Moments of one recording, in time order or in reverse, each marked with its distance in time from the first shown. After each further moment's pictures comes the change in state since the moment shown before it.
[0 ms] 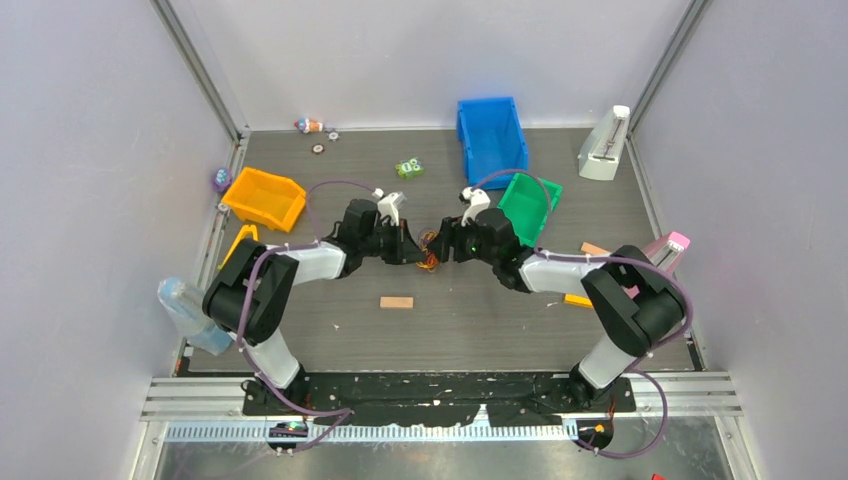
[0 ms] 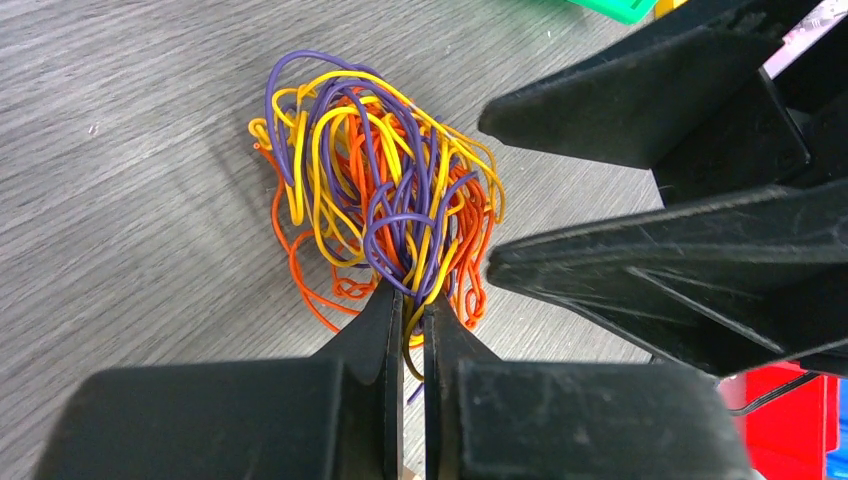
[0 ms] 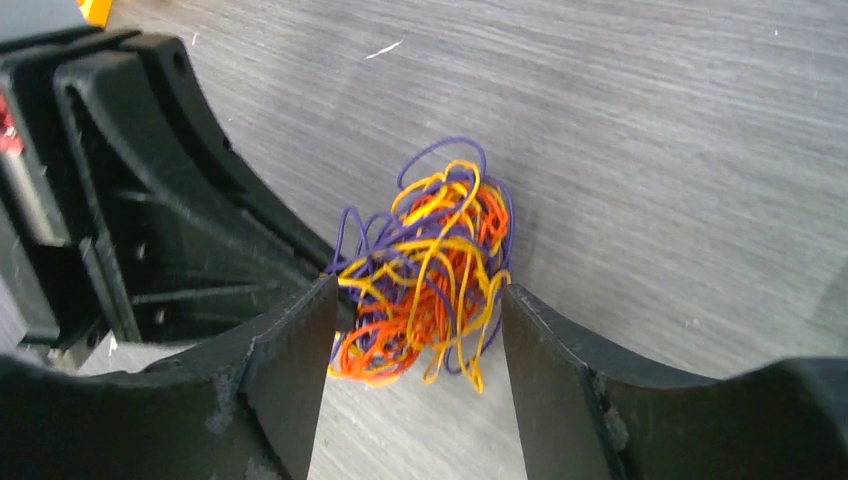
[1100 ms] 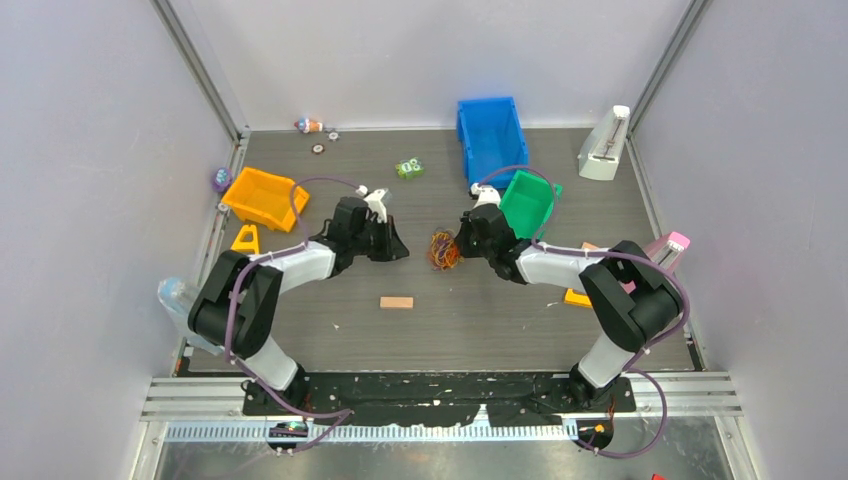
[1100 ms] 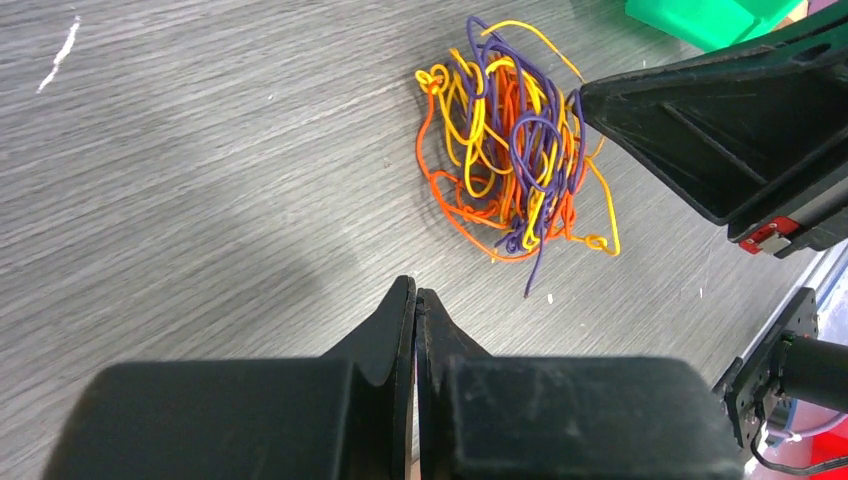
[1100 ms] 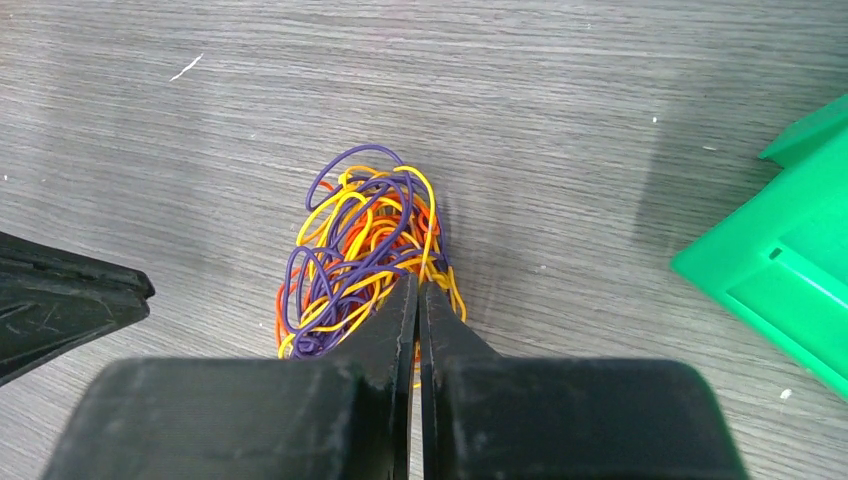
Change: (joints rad) left arm 0.033 -0.098 -0.002 -0.160 -0.161 0.050; right arm -0.013 0.050 0.109 -0.235 0.257 0.056
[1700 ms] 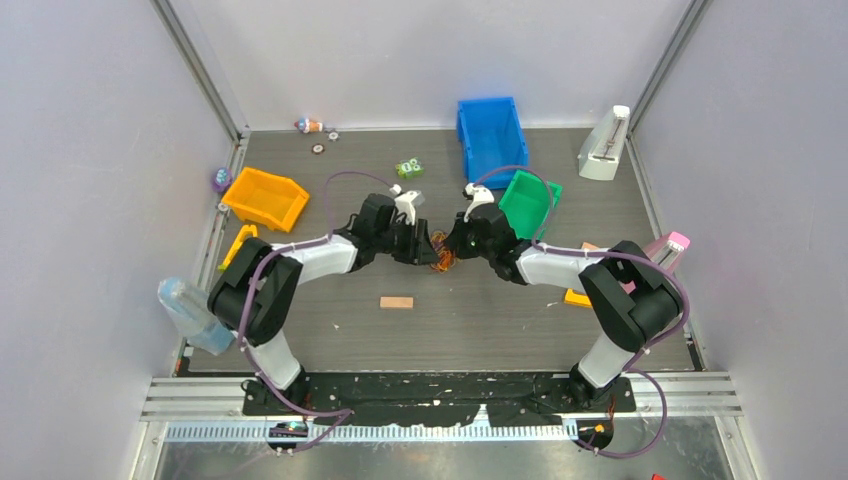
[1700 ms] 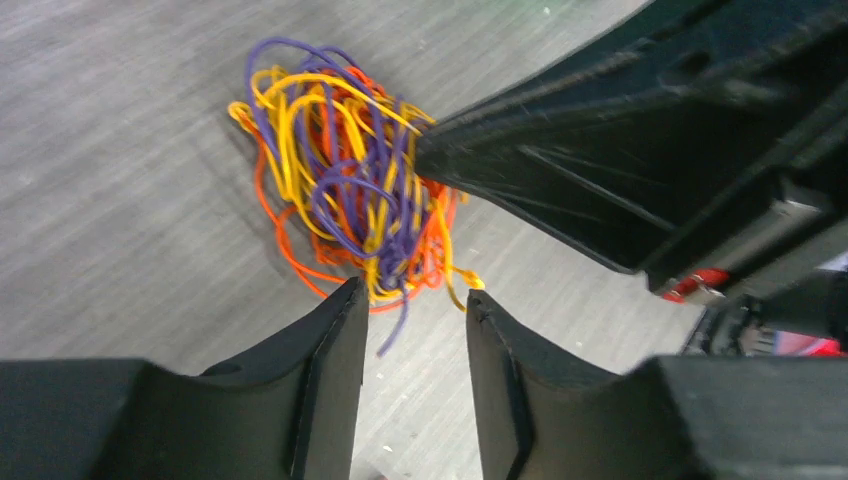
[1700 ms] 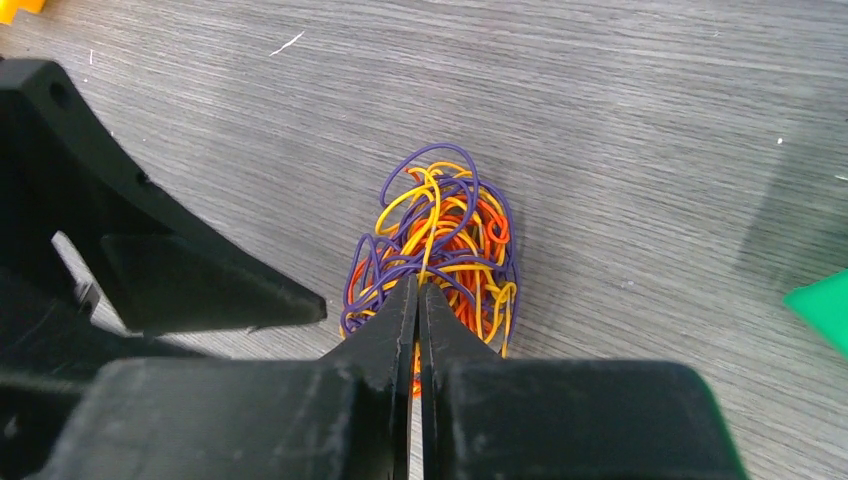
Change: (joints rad) left arm -0.110 0.095 0.100 0.003 0.095 0.035; right arm 0.000 0.000 -0.008 0.058 -0.149 -0.003
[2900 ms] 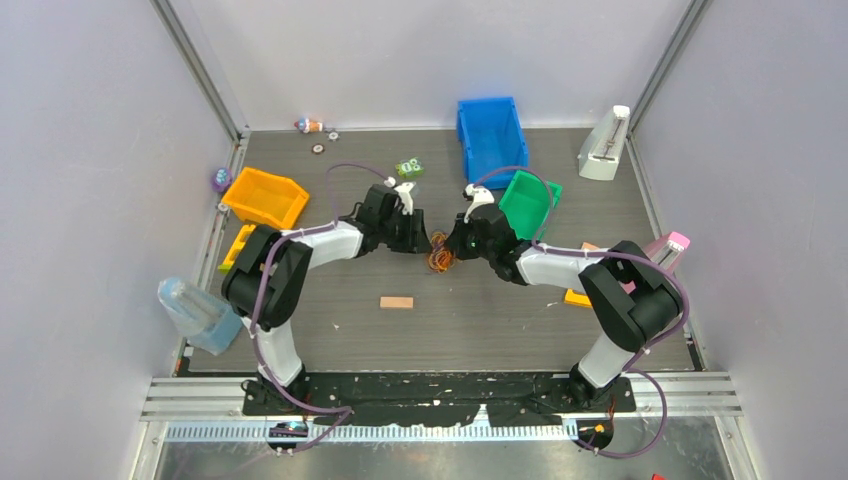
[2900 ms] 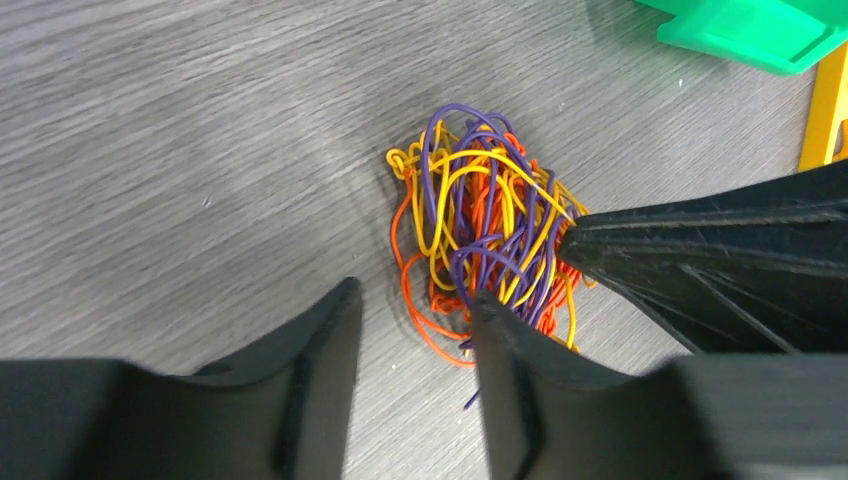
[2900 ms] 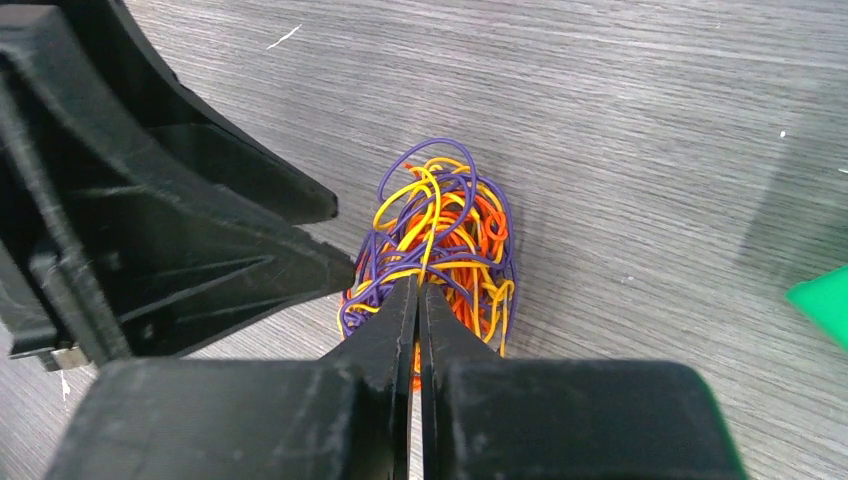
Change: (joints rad) left arm 0.029 0.100 0.127 -0.123 -0.160 -0.007; right arm 0.000 0.000 -0.006 0.001 -0.006 -0.002
